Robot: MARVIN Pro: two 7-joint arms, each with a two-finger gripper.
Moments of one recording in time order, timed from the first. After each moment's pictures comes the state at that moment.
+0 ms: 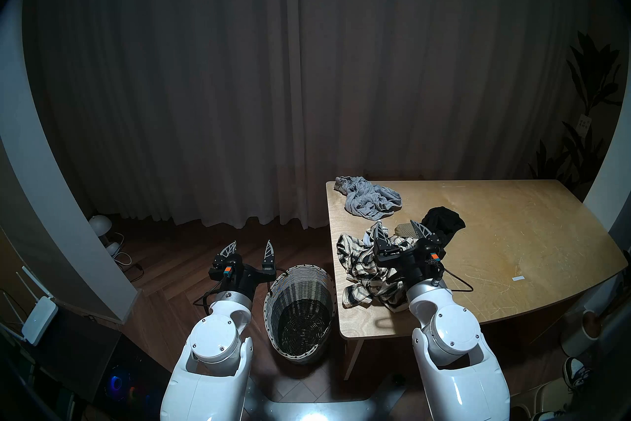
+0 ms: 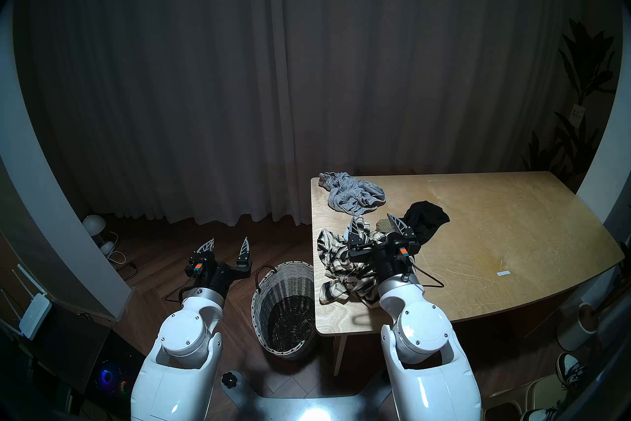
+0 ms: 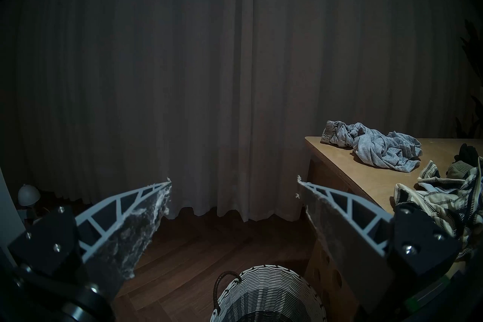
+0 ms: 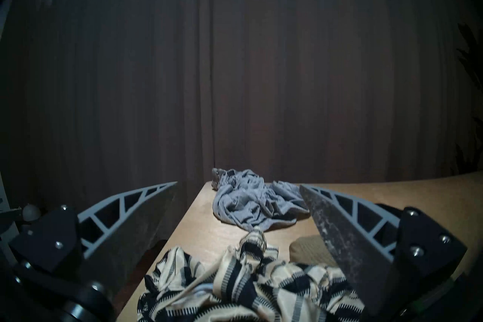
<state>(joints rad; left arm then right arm) 1.91 -1.58 -1.53 -1.79 -0.01 -0.02 0.02 -1.95 -1.52 1.54 -1.96 0.02 -0.07 0.06</state>
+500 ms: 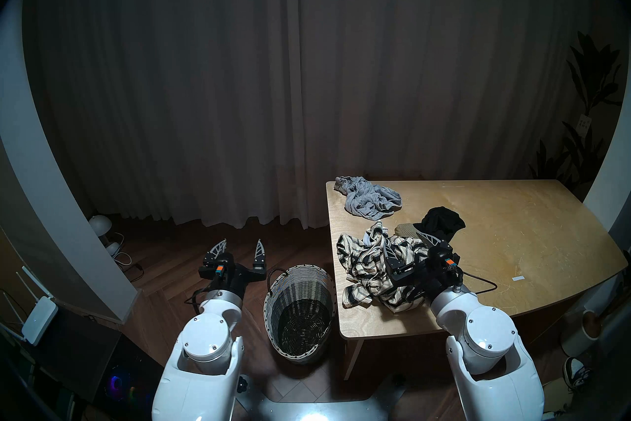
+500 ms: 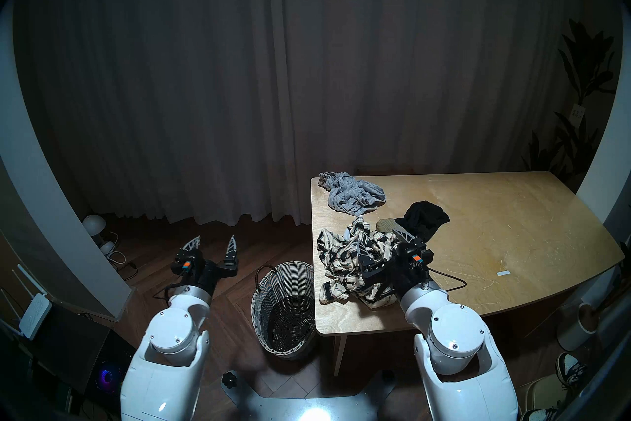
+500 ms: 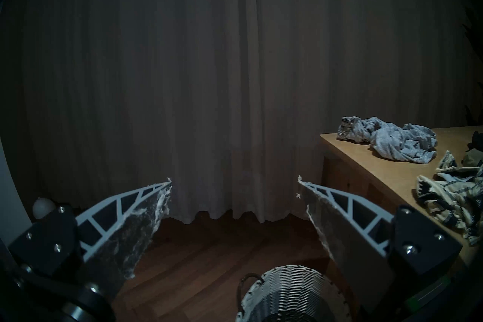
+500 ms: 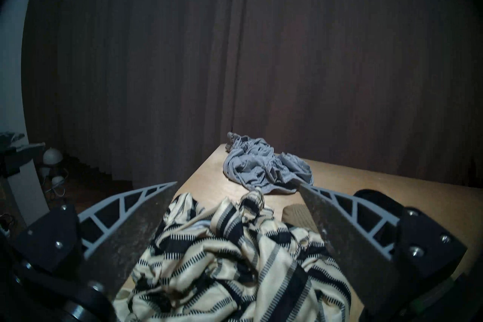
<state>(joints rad) 1.91 -1.52 -1.61 -1.81 0.03 -0.03 0.03 -2.05 -1.40 1.61 -2.08 0.03 0.19 0.21</state>
